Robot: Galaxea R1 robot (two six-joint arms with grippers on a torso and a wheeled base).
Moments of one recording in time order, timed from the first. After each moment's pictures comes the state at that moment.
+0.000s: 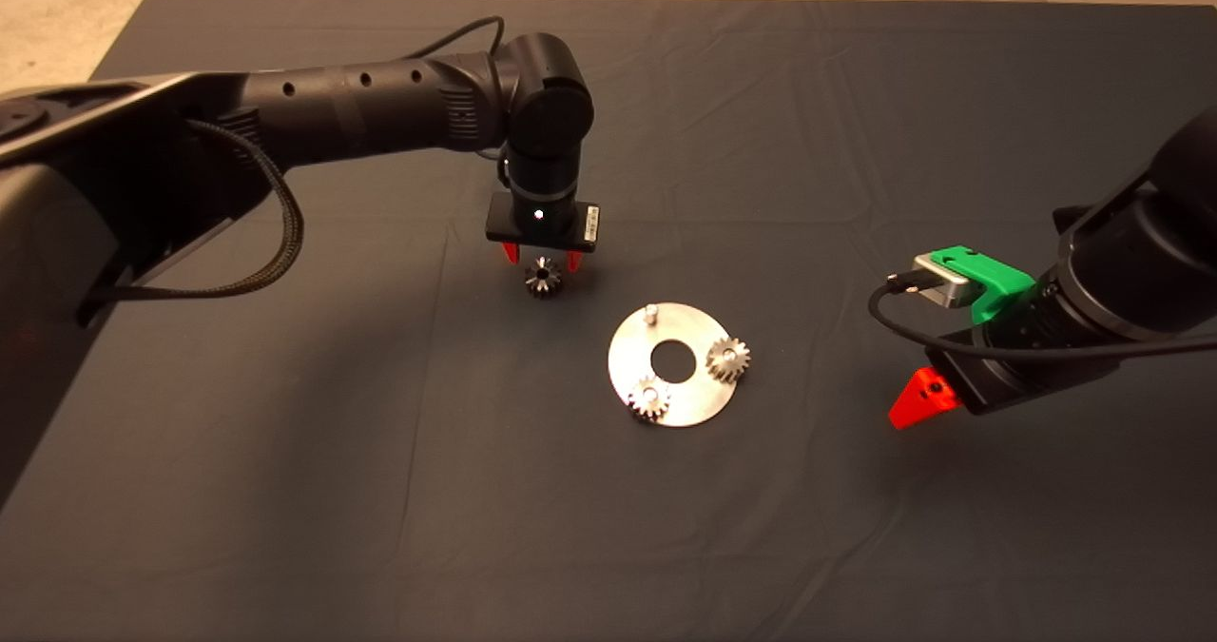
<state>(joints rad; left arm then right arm) -0.40 2.87 -1.59 0.37 1.52 -1.22 0.51 2.23 -0.65 -0.03 -1.53 1.35</state>
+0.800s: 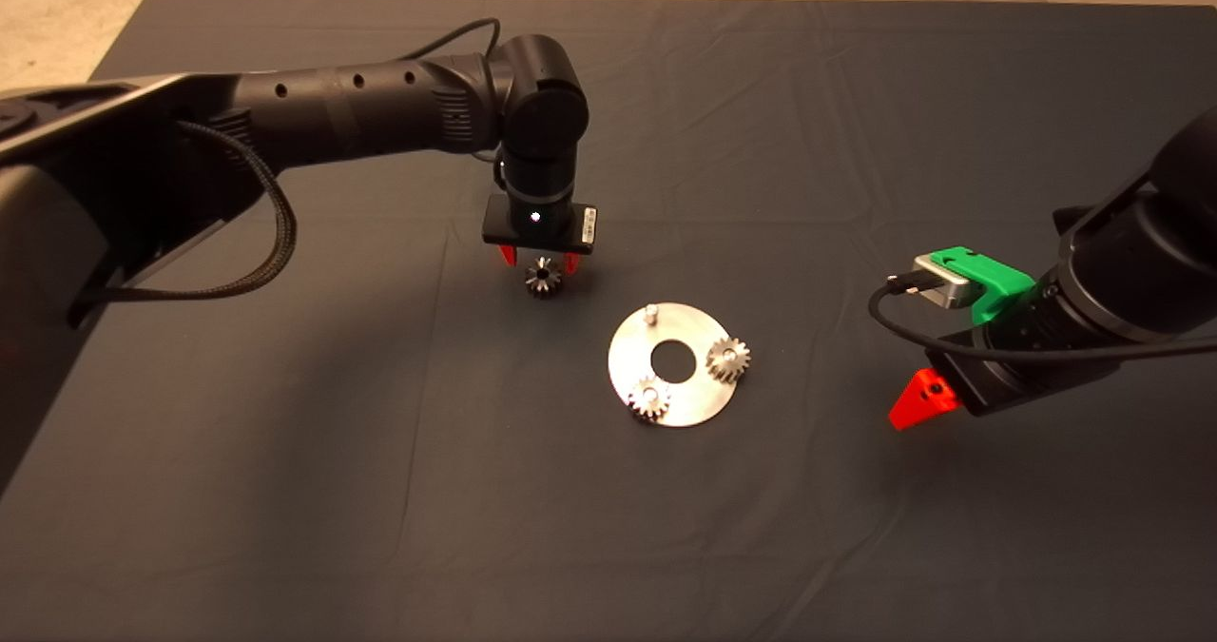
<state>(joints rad) -0.40 2.86 -1.57 0.36 1.52 -1.24 0.51 2.23 -0.65 -0.03 -1.53 1.35</state>
